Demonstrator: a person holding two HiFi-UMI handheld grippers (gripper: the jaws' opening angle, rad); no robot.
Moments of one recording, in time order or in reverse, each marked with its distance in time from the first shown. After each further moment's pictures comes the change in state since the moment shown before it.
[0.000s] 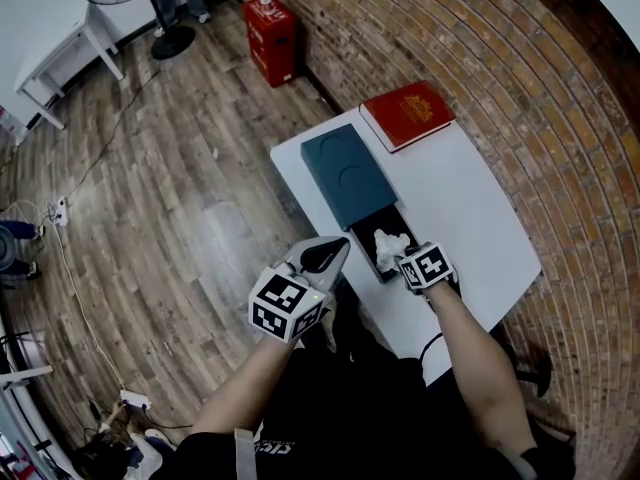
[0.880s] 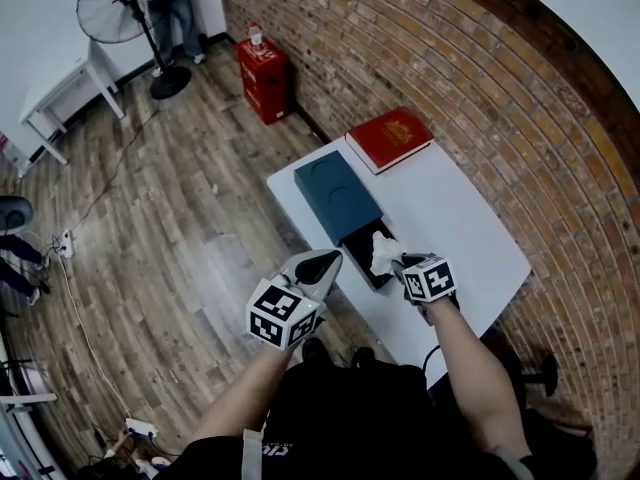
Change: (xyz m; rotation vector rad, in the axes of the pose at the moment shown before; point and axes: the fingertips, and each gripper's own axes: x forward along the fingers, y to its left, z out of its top) left arm -0.027 -0.030 0.027 0.064 -0.027 -0.019; right arm -0.074 0.015 0.025 0.100 -0.278 -0.023
